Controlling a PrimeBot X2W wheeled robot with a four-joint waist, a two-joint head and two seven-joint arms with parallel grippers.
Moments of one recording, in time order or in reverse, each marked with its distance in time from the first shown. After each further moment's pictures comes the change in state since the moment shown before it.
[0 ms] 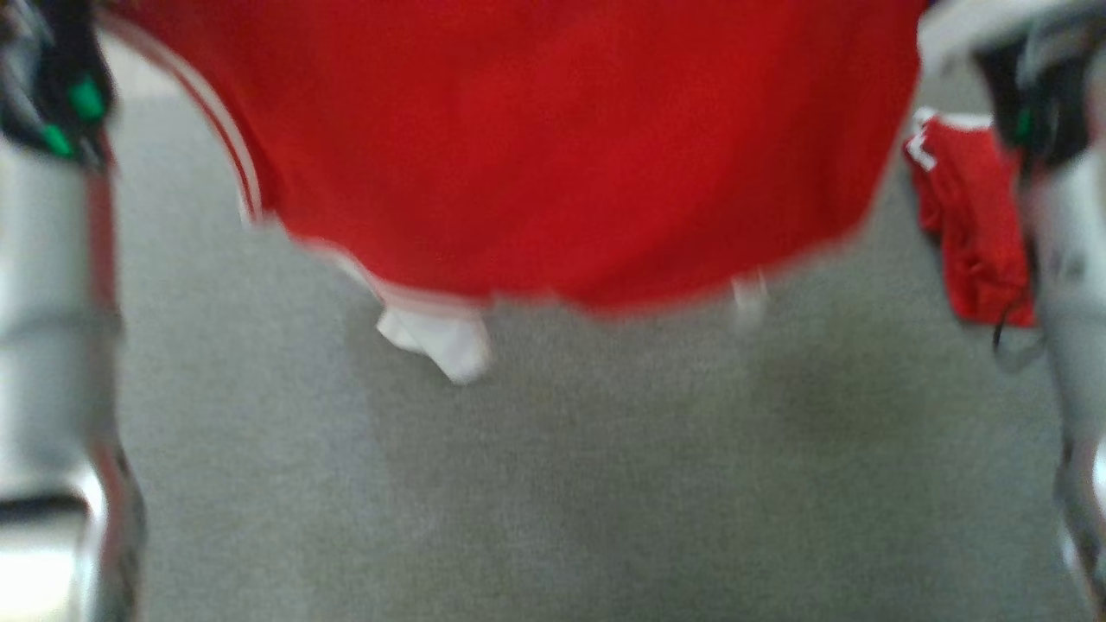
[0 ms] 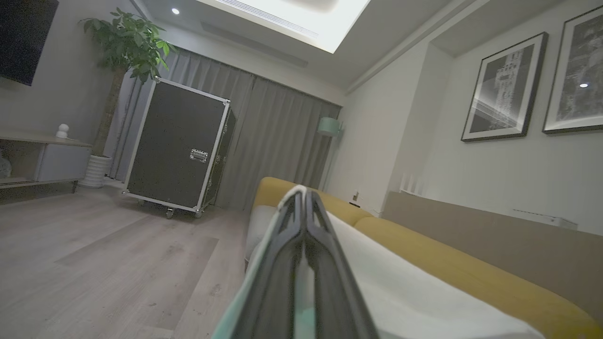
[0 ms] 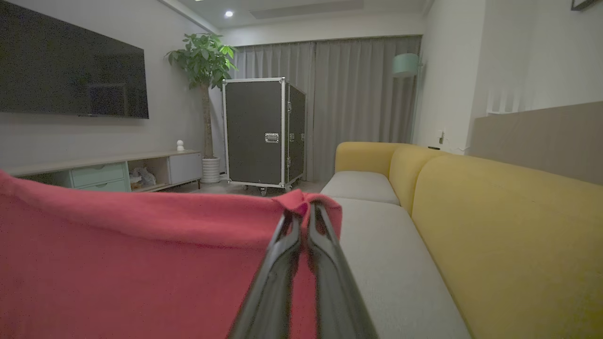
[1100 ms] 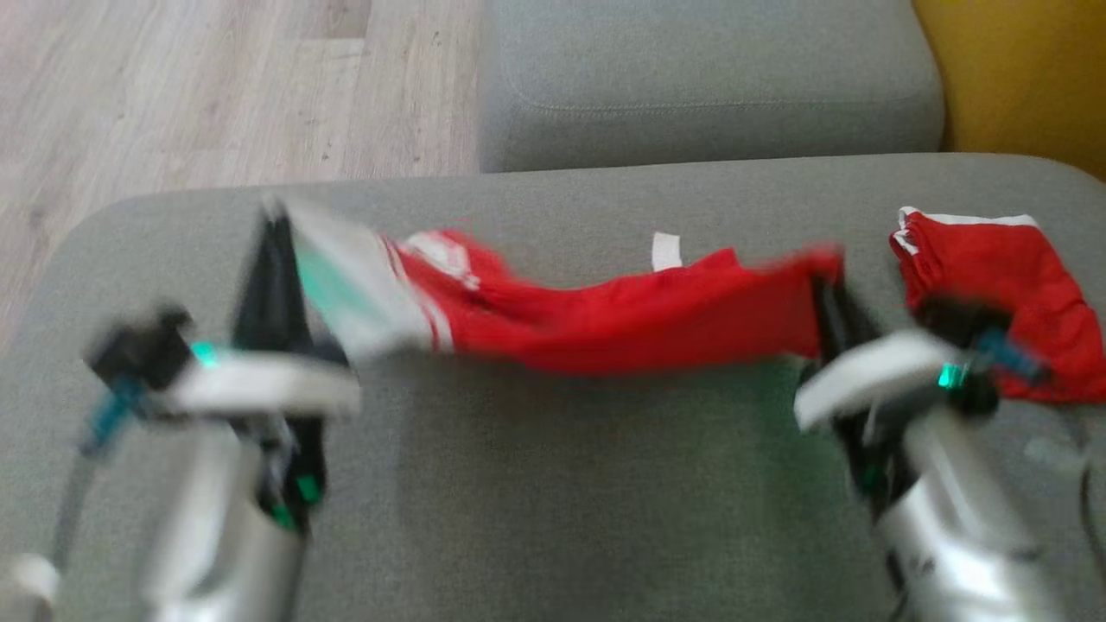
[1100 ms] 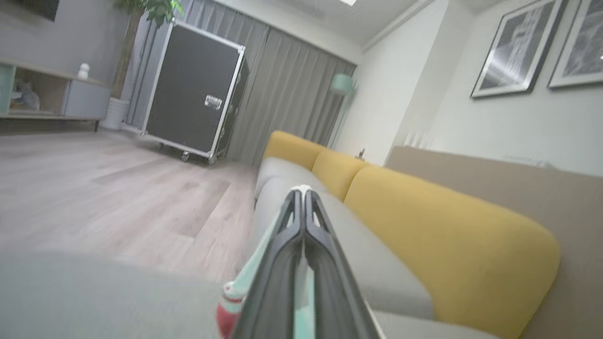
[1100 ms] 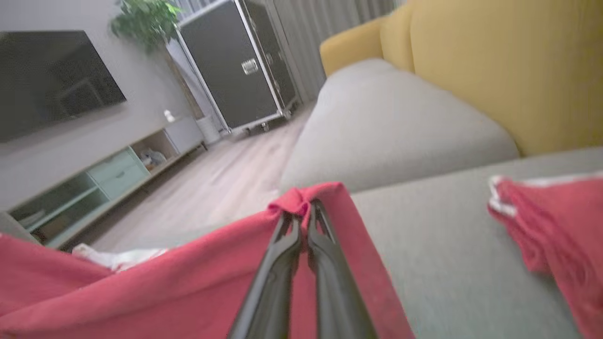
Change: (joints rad) left arm 0.651 -0.125 -0.087 -0.066 0.075 -0.049 -0.253; right arm 0.534 0.170 -0.055 0.208 0.074 0.000 -0.201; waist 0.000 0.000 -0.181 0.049
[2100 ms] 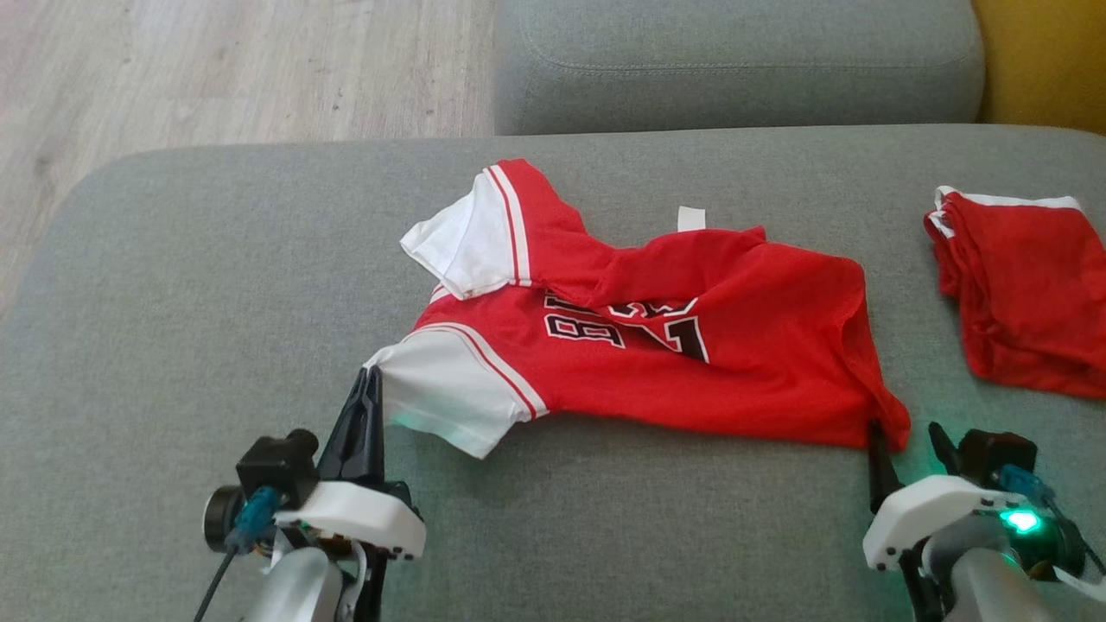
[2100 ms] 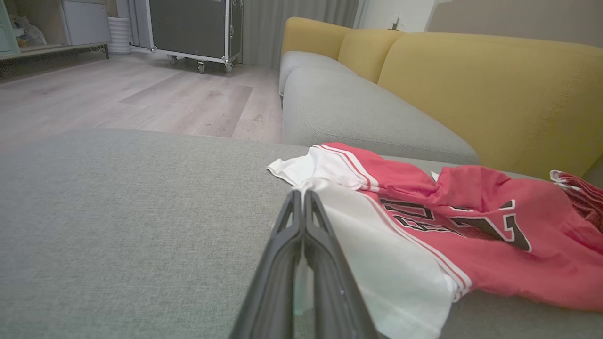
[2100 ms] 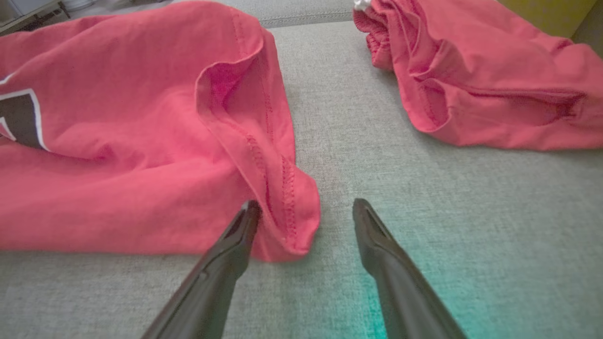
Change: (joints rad) left arm 0.117 -0.027 -0.120 0.246 0.181 0.045 -0.064; right arm 0.130 0.018 -0.350 0.241 -0.459 0.000 -0.057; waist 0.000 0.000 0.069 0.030
